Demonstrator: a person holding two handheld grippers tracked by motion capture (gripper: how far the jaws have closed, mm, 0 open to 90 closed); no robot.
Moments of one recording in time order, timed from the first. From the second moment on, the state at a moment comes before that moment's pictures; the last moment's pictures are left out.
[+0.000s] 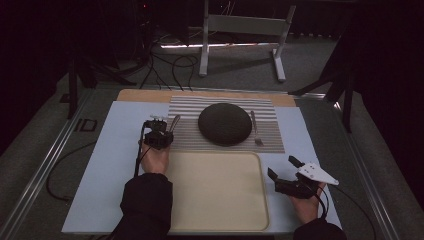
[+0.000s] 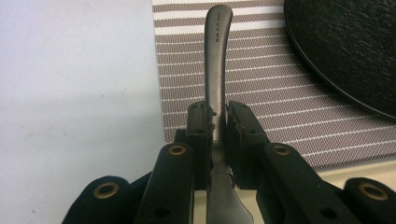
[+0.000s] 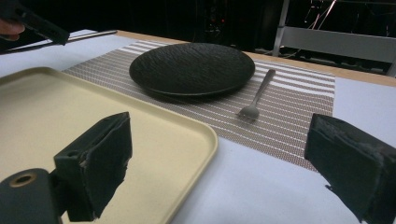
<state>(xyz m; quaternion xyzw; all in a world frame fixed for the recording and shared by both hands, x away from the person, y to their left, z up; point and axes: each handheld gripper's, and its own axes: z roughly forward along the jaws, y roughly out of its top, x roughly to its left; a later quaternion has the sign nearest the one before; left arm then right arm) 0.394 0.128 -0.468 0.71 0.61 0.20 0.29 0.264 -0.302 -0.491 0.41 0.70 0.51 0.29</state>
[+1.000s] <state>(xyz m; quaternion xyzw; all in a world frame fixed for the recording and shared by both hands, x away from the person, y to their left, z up) 0.341 0.126 -0.491 0.70 0.62 0.20 0.30 0.264 -0.302 -0.491 0.41 0.70 0.51 0.29</state>
